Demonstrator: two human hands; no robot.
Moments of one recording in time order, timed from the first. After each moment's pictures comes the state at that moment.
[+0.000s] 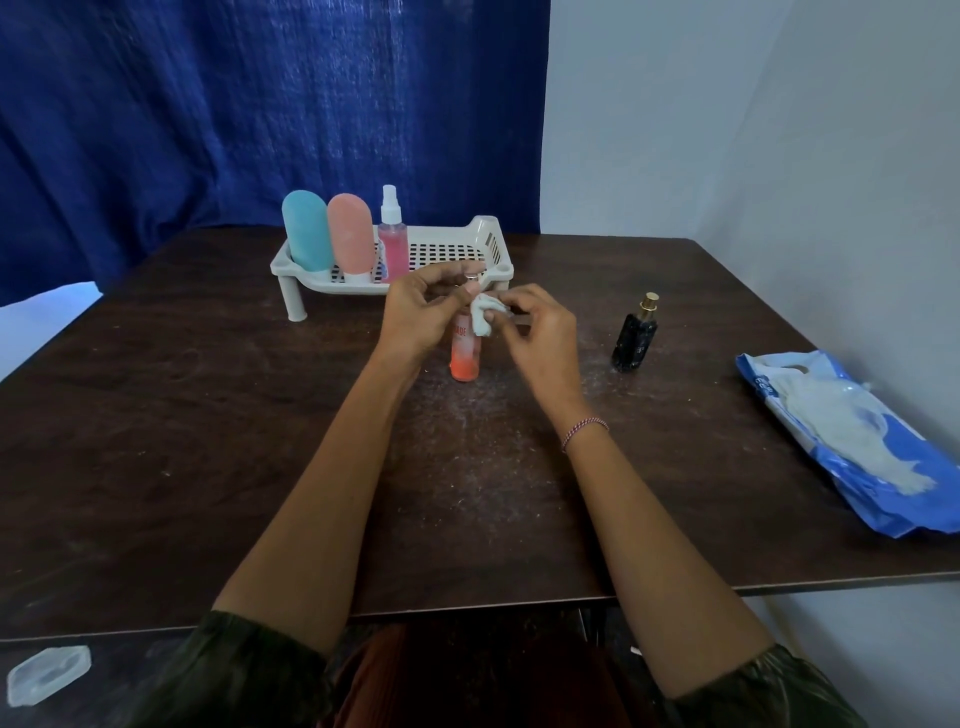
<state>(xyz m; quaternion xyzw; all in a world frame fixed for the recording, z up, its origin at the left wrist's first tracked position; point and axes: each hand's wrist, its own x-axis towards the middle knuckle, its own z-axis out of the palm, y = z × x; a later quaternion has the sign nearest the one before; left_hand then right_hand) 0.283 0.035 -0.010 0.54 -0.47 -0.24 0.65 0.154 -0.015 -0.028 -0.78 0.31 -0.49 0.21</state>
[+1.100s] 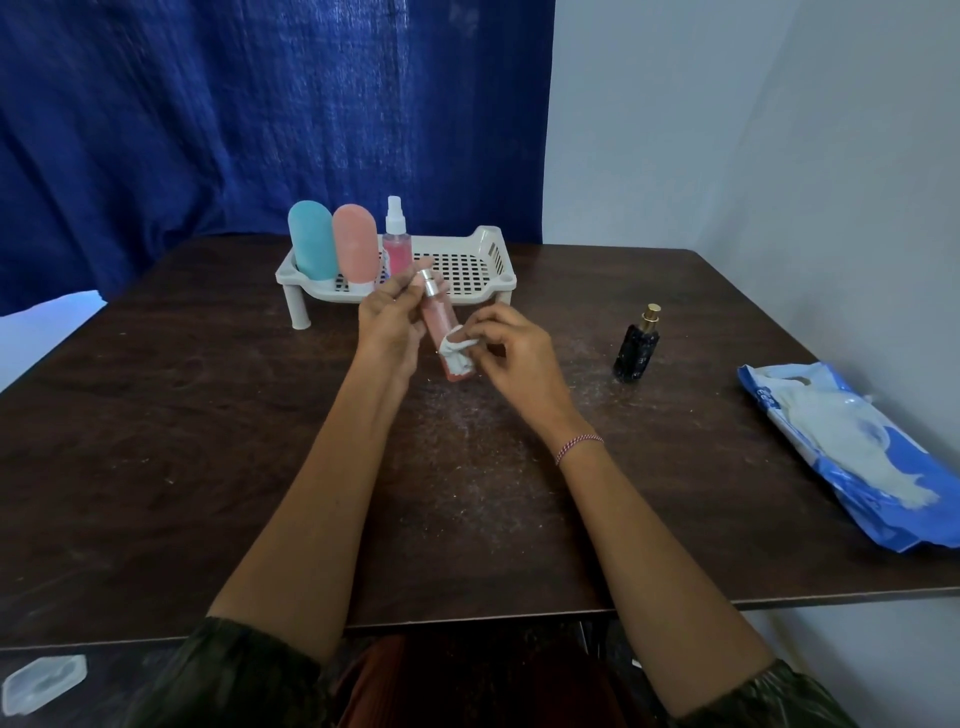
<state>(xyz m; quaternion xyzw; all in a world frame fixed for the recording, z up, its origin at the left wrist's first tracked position) 0.301 0.028 -0.012 0.40 -0.21 -0.41 0.79 0.158 -0.006 -0.032 -0.86 0.21 -0.43 0.18</state>
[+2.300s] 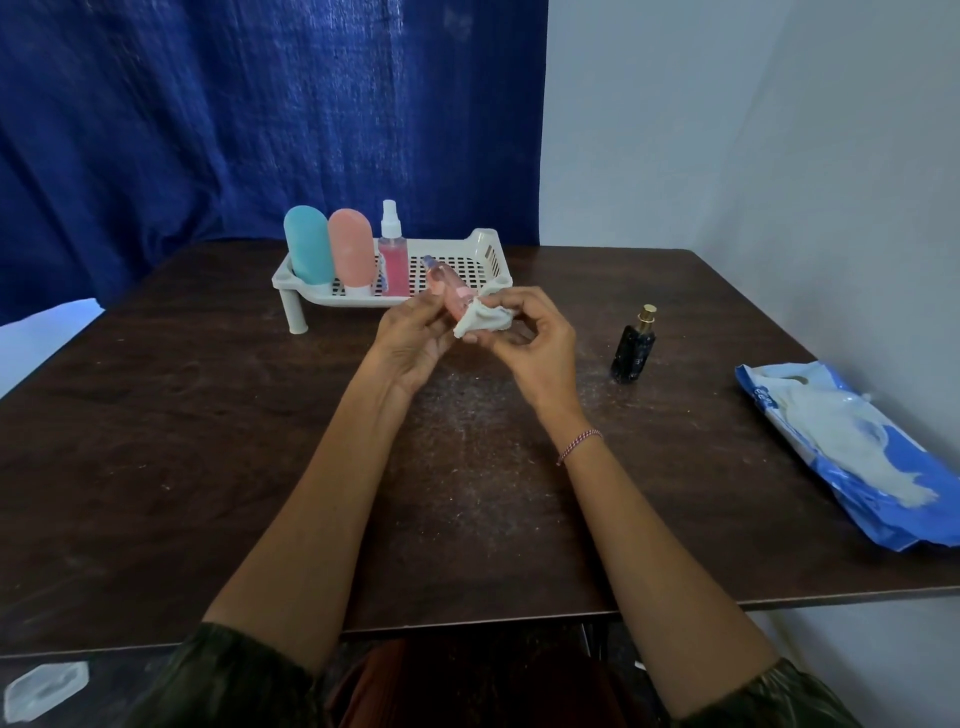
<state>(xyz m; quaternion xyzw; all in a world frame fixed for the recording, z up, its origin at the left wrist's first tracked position) 0.283 0.038 -0.005 0.34 -0.19 -0.53 0.75 0.154 -0.013 -0.030 -0.71 0.20 -0.55 0.39</state>
